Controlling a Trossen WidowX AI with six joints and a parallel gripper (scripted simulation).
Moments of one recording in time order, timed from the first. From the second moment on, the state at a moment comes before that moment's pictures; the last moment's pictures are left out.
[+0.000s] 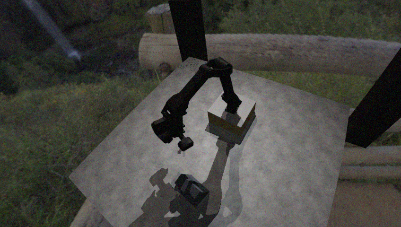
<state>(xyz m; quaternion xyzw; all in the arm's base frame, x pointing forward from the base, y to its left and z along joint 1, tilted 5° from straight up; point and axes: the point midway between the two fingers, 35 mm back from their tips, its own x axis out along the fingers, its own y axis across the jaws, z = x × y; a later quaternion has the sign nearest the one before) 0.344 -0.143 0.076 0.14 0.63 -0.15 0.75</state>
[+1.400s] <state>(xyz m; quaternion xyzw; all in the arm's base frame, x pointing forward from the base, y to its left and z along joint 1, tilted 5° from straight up) 0.287 -0.179 0.002 0.32 0.64 -0.27 0.64</state>
